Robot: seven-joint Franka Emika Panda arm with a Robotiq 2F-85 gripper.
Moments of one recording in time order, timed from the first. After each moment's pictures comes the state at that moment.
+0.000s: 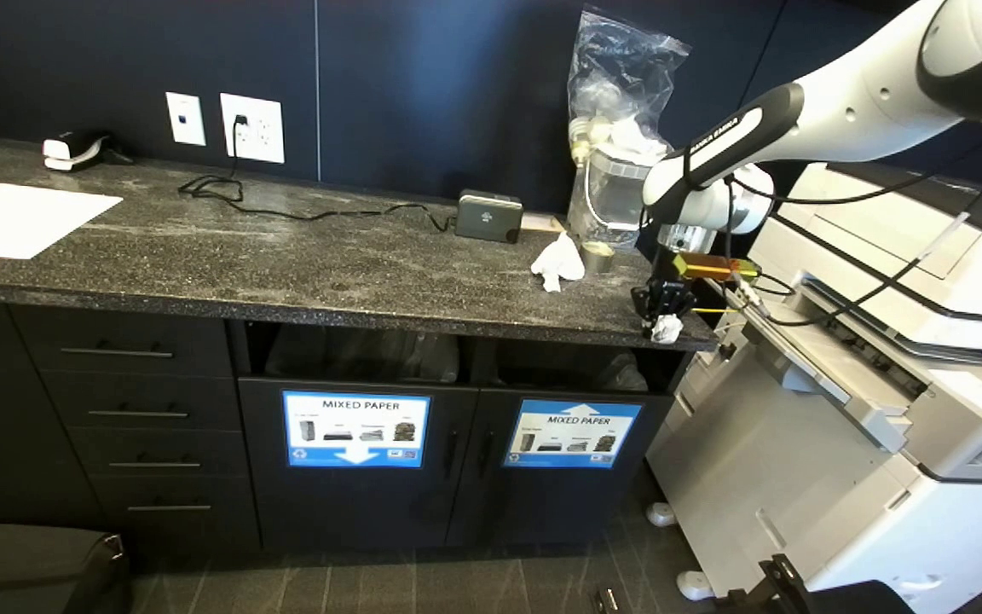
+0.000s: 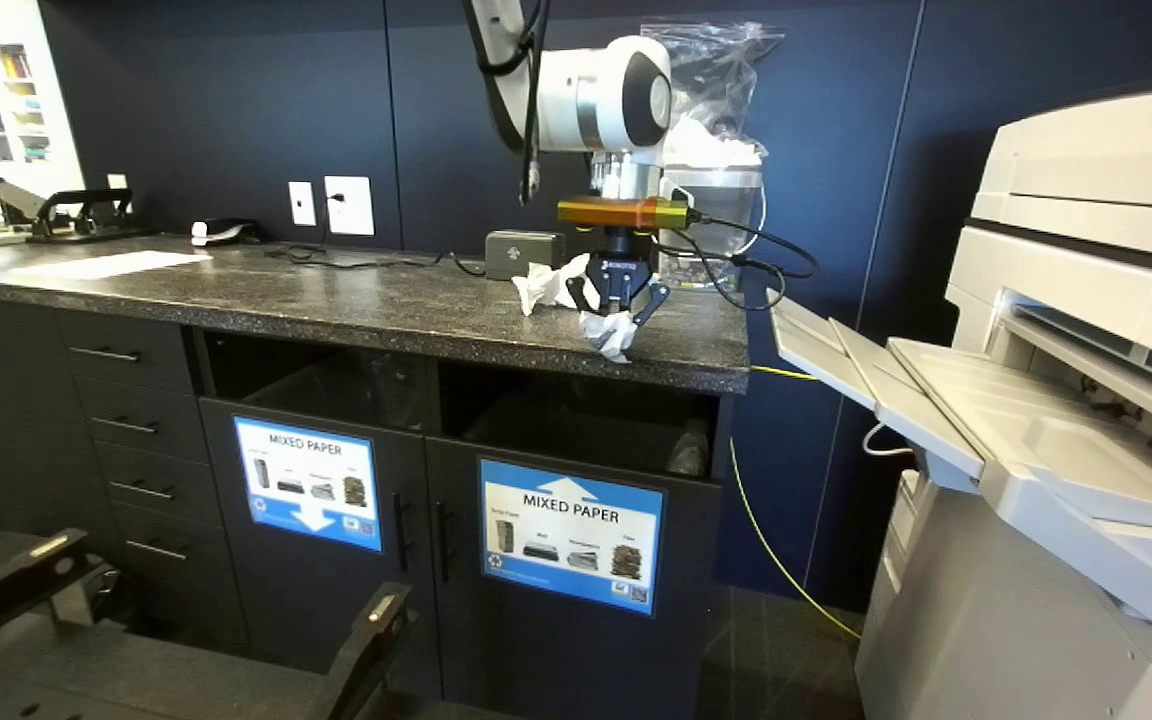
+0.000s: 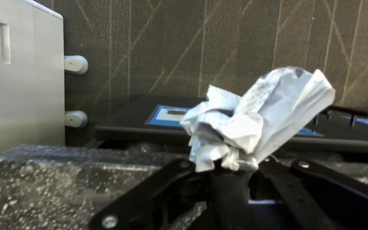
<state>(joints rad) -0.27 0.75 0.06 -1.57 -0.10 2.19 -0.18</state>
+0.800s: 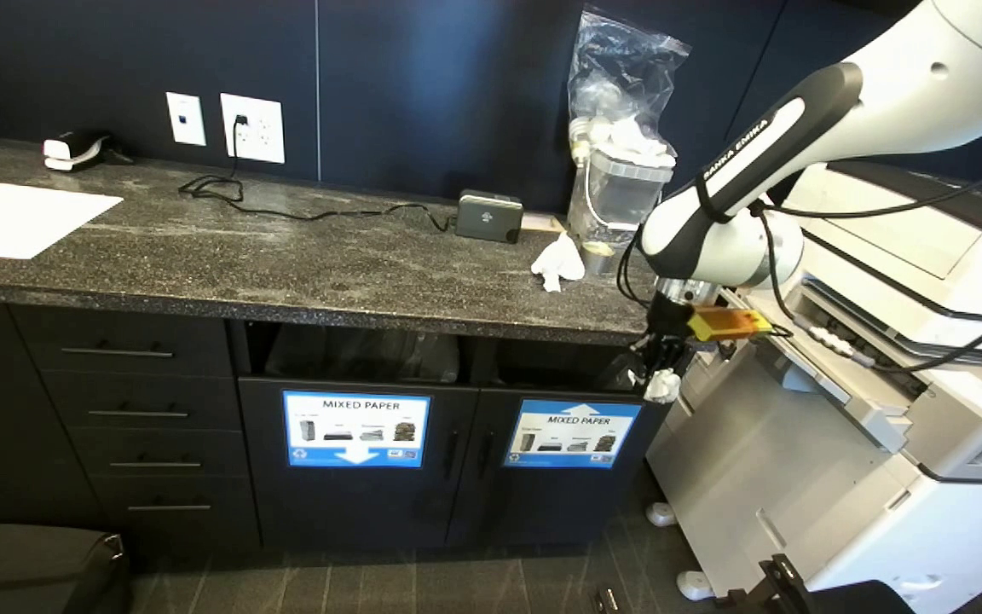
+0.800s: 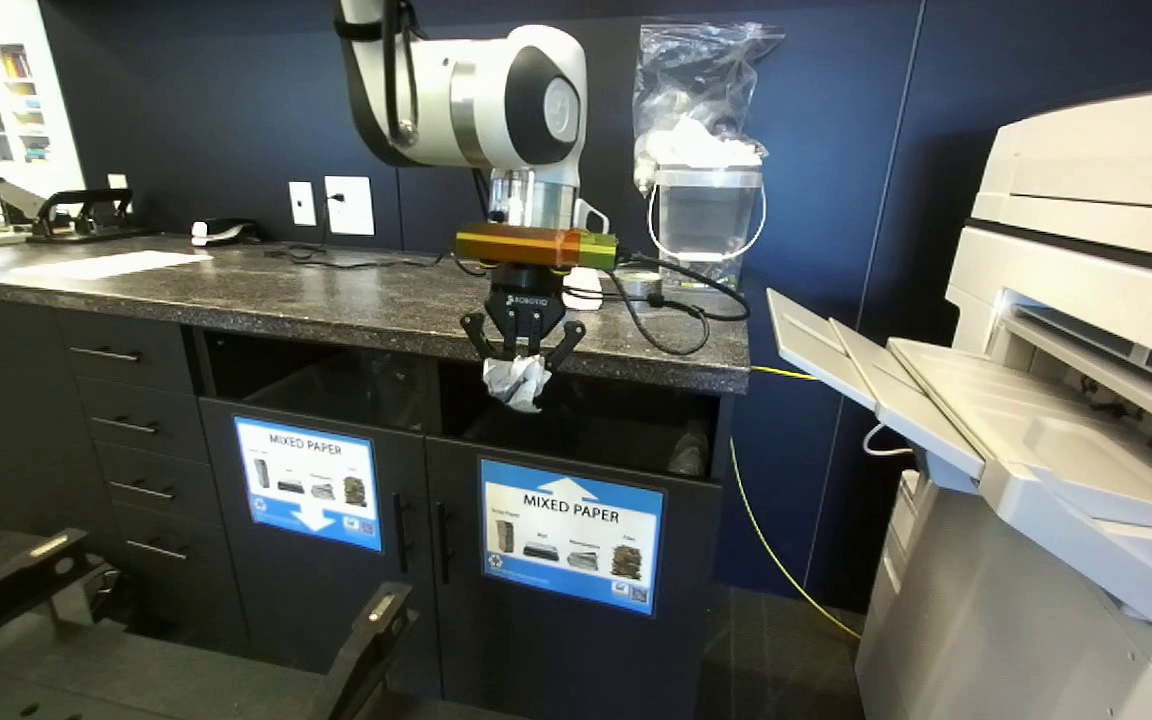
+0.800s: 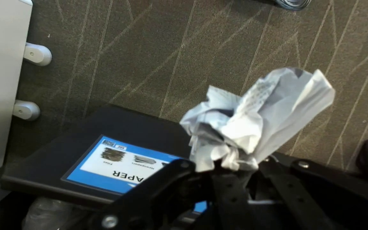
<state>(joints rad) -0.23 0.44 0.09 -2.21 -0.05 2.55 -0.38</state>
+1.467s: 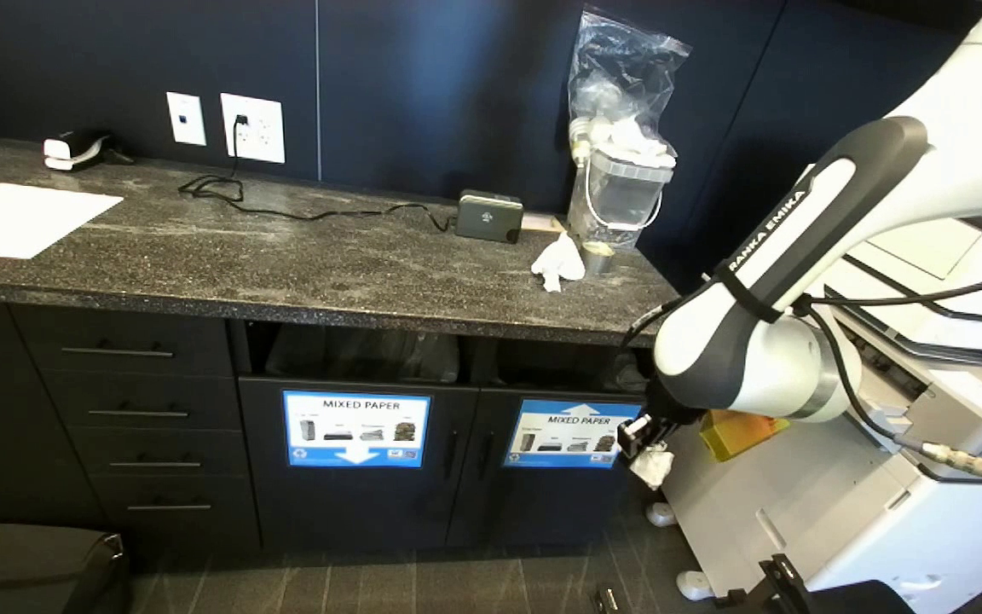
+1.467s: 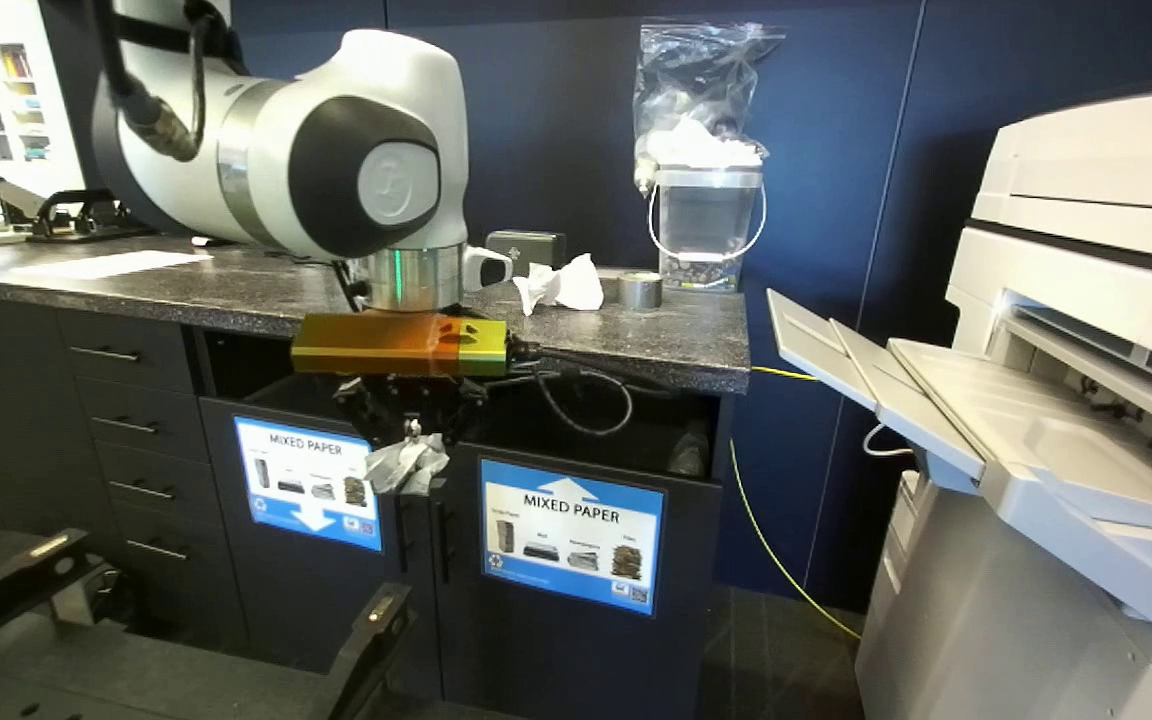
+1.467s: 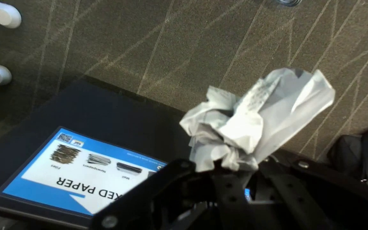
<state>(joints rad) -0.32 0.34 0.26 -2.71 0.02 3.14 -0.47</state>
